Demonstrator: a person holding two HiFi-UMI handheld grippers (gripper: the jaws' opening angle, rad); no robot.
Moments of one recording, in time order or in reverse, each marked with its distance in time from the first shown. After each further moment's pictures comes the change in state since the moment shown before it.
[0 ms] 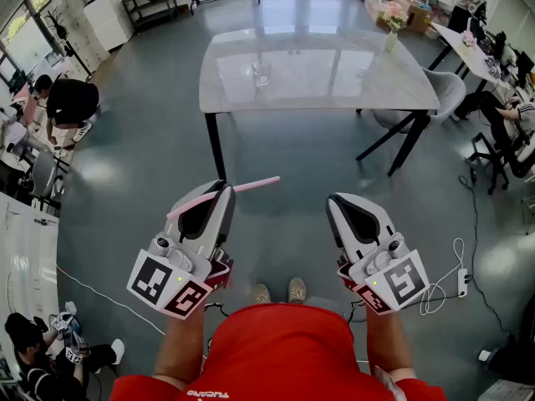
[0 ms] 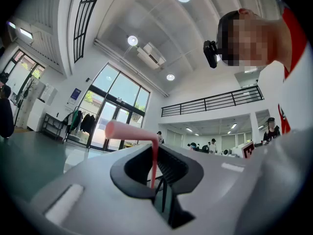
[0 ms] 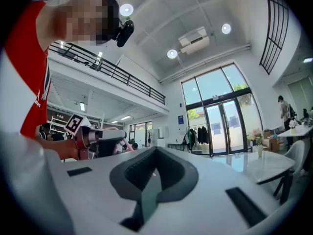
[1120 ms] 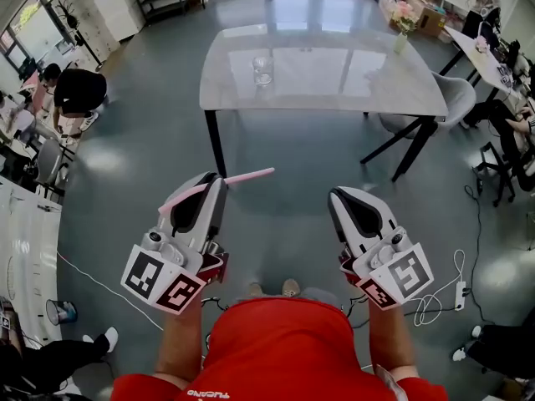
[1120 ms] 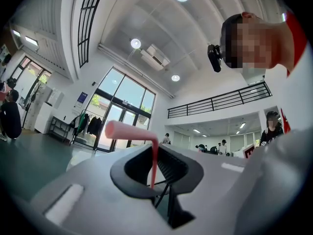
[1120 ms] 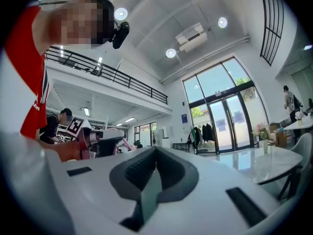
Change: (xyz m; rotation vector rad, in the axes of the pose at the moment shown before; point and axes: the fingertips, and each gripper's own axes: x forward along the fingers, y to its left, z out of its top) left arm 0.036 -0.002 -0.006 0.004 -0.026 0.089; right arm -0.003 -0.054 -0.006 0.046 -0.006 0.069
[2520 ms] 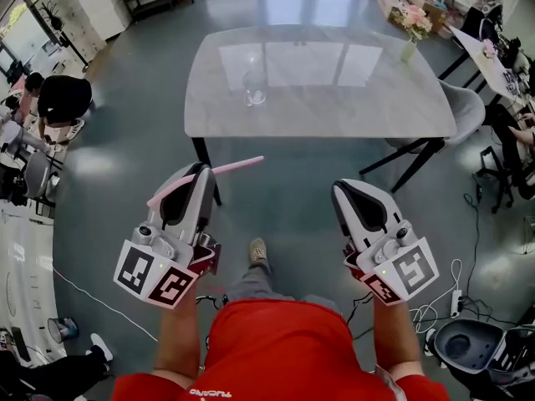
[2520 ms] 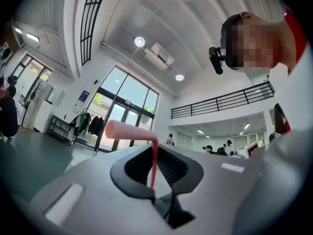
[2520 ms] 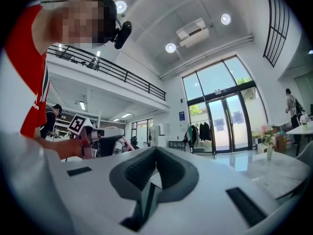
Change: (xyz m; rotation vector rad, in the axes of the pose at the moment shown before) left arm 0.125 0.113 -0.010 -0.011 -0.009 0.017; right arm 0.109 -0.116 -0.014 -0.036 0.041 -0.020
